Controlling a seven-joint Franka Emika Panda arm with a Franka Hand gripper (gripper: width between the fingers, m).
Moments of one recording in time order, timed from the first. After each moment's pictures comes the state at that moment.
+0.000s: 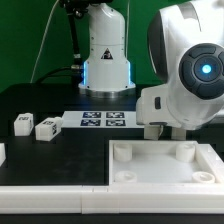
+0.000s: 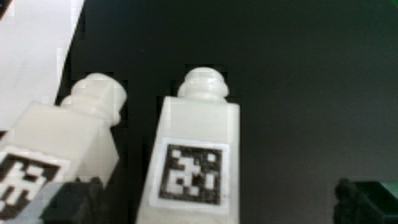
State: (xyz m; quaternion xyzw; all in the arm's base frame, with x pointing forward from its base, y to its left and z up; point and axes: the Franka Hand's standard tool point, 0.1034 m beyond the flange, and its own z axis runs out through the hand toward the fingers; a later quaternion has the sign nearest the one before) arm 0.411 0.150 0.024 -0.88 0.04 0.47 0.07
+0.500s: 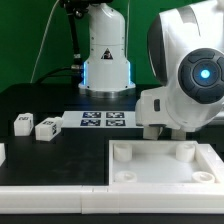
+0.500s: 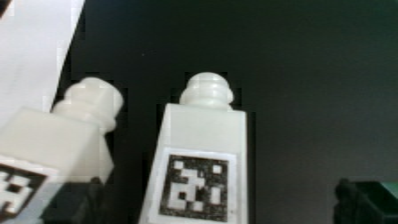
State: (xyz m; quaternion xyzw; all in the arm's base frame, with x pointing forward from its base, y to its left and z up) arm 0.404 0.151 0.015 -0.88 0.04 0.48 0.07
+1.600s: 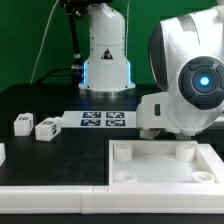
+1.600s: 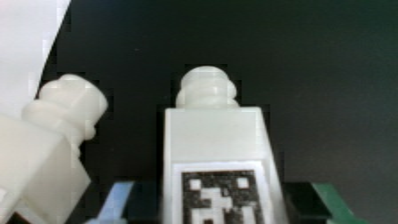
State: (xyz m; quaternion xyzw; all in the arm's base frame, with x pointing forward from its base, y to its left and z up) arm 0.393 0.153 0.005 -0.88 0.04 0.47 0.06
